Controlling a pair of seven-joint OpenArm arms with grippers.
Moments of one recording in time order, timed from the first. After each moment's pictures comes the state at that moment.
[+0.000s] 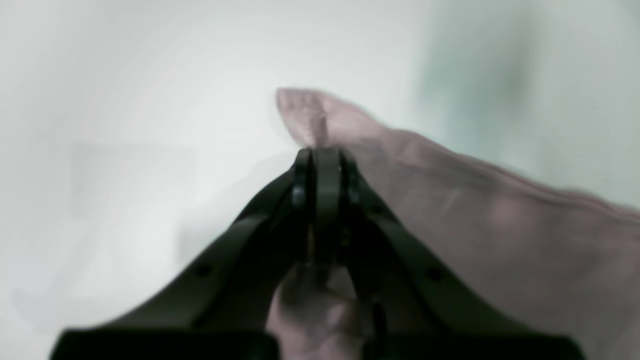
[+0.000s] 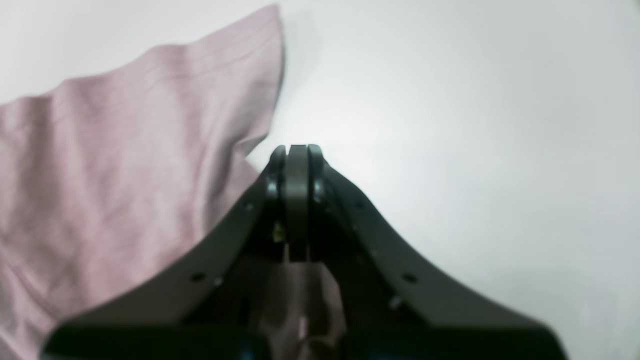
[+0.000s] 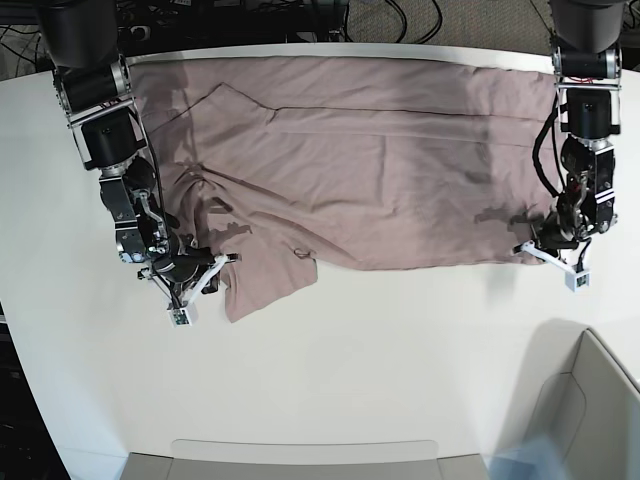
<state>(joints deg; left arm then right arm) -18.1 -29.4 0.1 53.1 -38.5 -3.3 40.4 27.3 18.9 -25.8 51.3 30.6 9.0 -28.0</state>
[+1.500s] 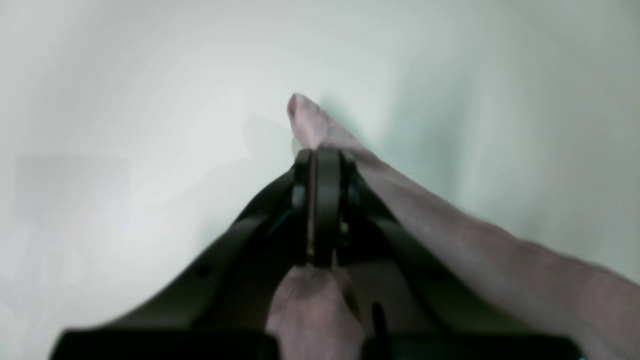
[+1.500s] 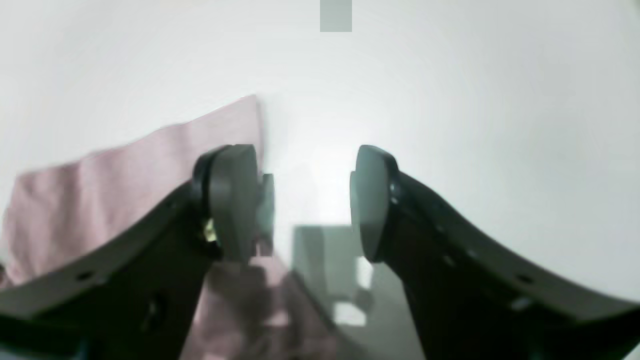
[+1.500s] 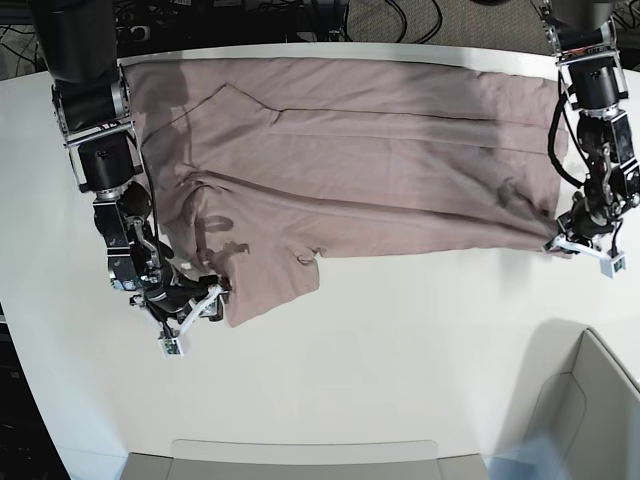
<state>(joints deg) -10.0 -28.8 -16.3 65.7 -38.4 -3.6 45.4 33.0 17.9 -24.0 49.0 30.3 9.0 -29.1</state>
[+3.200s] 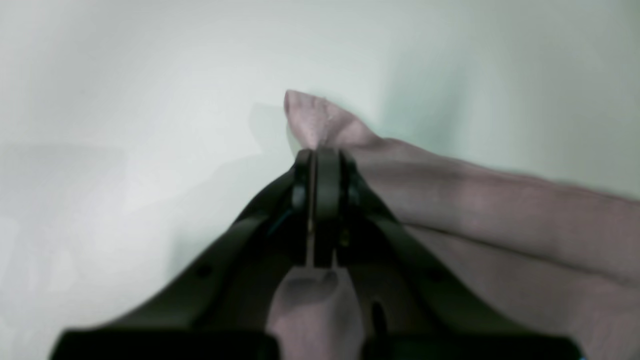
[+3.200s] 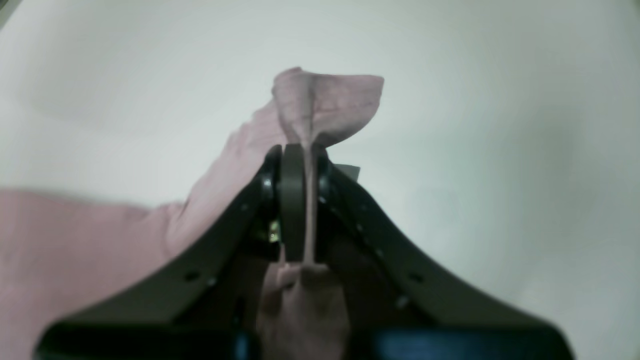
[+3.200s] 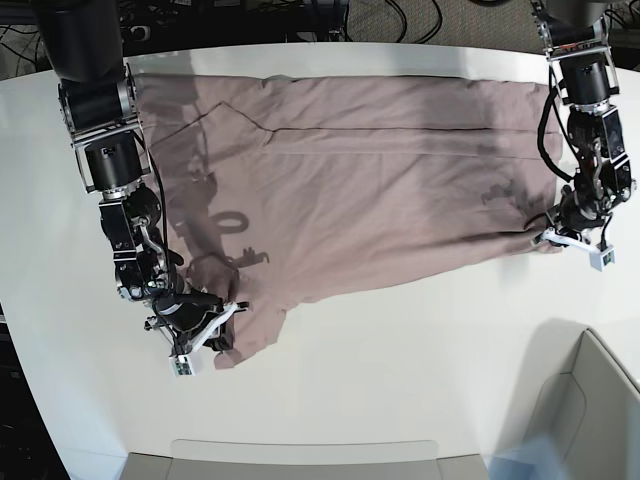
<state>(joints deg) -8.9 -26.9 -16.4 65.7 -38.5 -3.5 45.7 31.5 17.4 -21.8 58.1 30.6 11.6 -26.9</state>
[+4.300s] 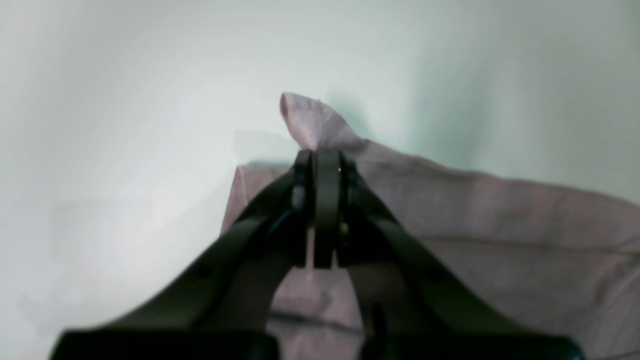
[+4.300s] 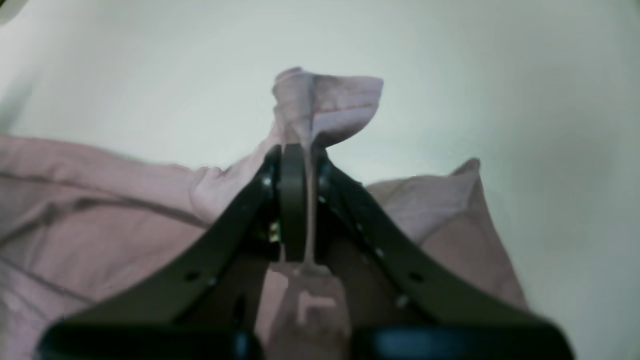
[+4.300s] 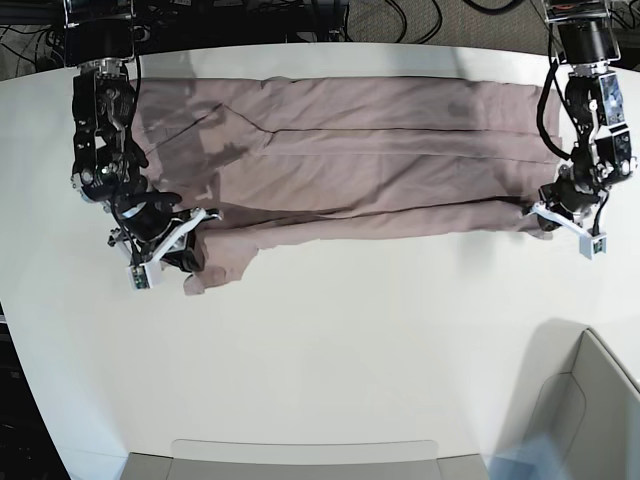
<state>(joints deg) 2.9 -27.1 -16.6 85.0 -38.4 -3.4 52.7 -0.1 20.0 -1.3 99.9 30.6 11.2 -43.3</state>
